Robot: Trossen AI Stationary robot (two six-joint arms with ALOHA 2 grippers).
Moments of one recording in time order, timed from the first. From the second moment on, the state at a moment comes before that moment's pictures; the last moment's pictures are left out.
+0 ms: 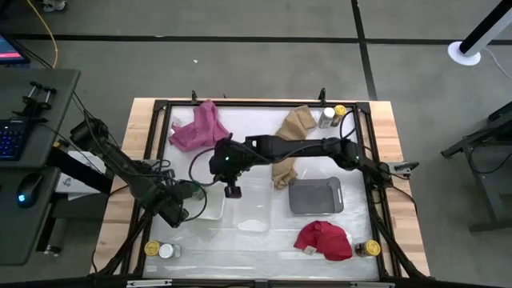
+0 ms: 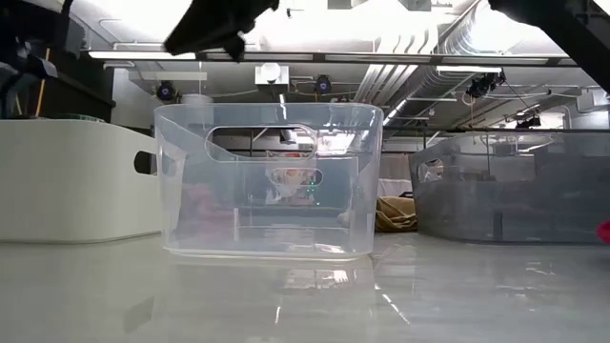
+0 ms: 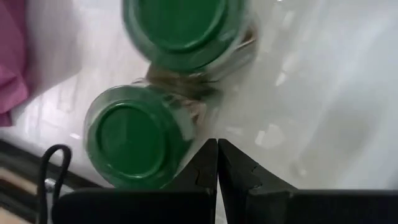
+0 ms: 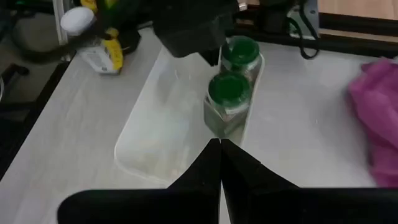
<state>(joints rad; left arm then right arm) -0.71 1.30 0.85 -1.19 -0.28 -1.01 0.05 2.32 2.34 -0.80 -0.17 -0.10</state>
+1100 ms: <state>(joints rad) -0.75 1.04 0.99 -1.37 -0.40 -1.12 0.11 2.56 2.34 -0.52 -0.08 0.02</state>
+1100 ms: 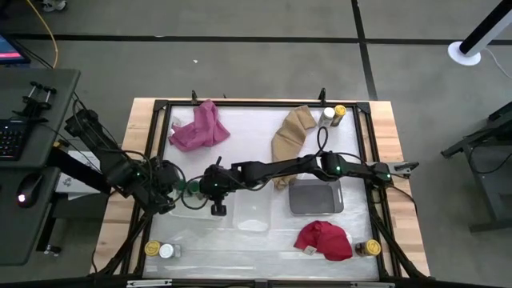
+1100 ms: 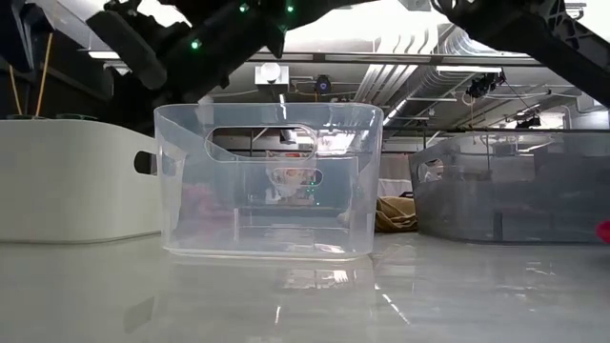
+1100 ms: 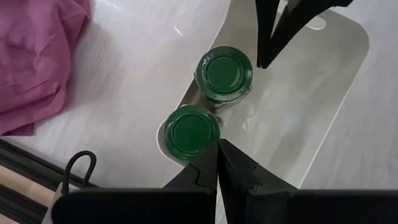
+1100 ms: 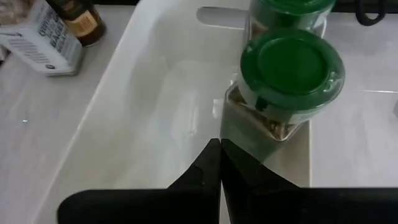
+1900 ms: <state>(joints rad) -0.75 1.04 0.99 -1.39 -0.41 -1.10 0.11 2.59 2.34 -0.43 0.08 0.02</state>
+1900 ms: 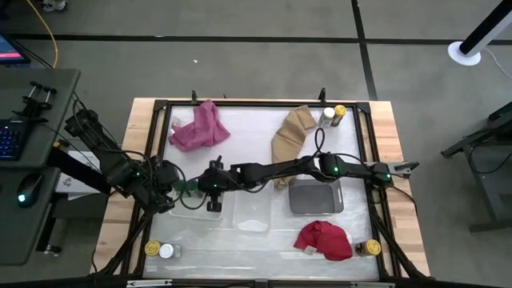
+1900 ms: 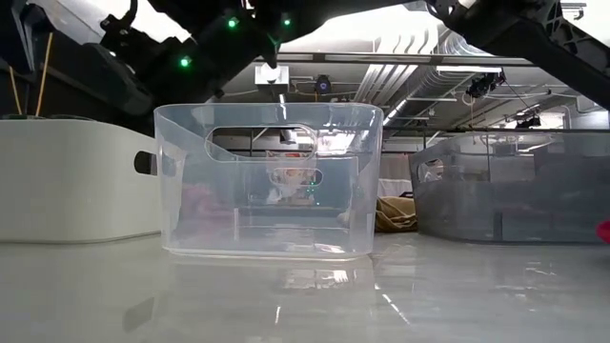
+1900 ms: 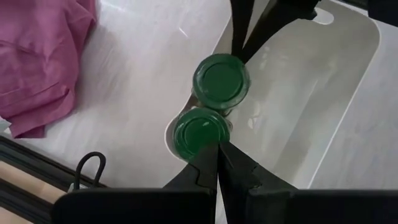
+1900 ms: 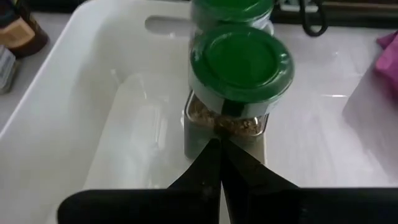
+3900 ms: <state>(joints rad) -0.31 0.90 0.66 -0.20 -0.34 -0.26 0.61 1.48 1.60 -1.49 -0.10 1.58</state>
